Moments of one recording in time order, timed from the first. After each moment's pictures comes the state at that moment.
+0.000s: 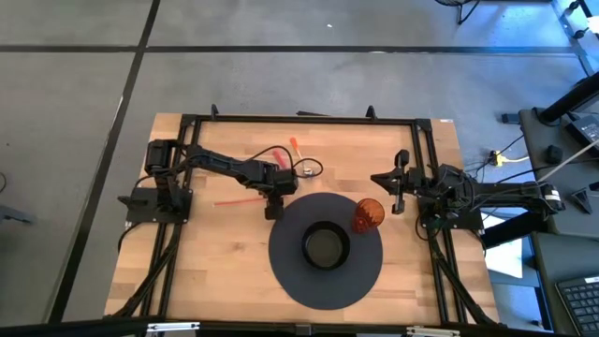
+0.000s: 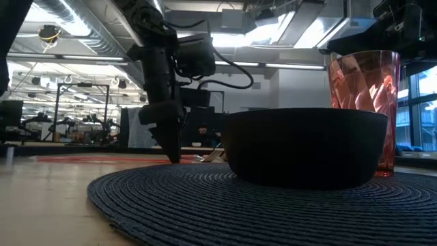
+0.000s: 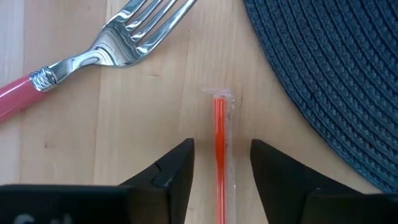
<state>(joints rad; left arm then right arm) 0.12 1.85 1.07 -0.52 -0.08 -0.02 -0.07 0.35 0.11 0.31 0.09 -0.11</state>
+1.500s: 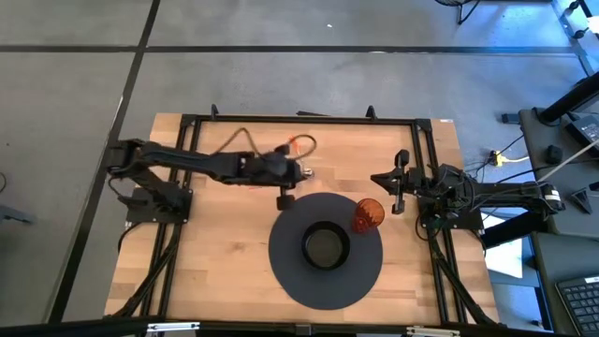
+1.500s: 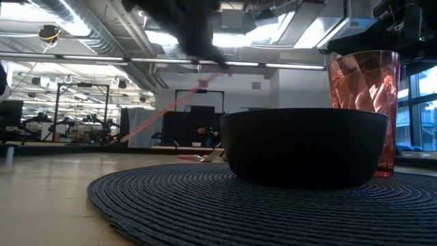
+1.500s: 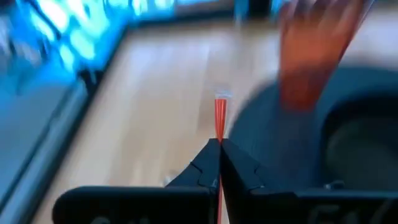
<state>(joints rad) 0.04 1.50 1.09 -0.14 -0.21 0.12 -0.07 0.35 0.11 0.31 0.09 -0.11</state>
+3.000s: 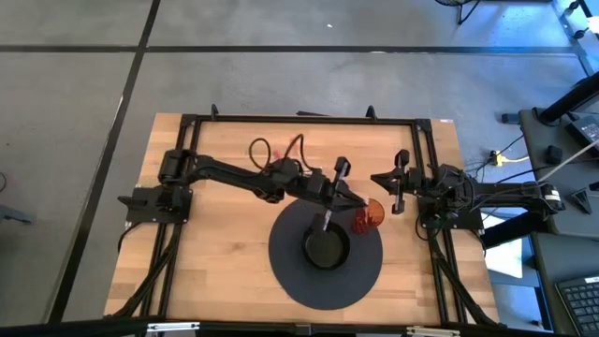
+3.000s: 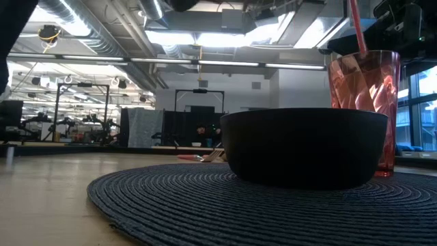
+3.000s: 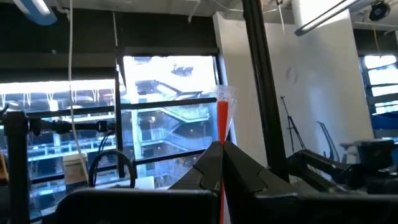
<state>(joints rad) -0.05 1.98 1.47 0.99 0.29 0.01 -0.07 0.35 0.11 0.32 0.09 -0.11</state>
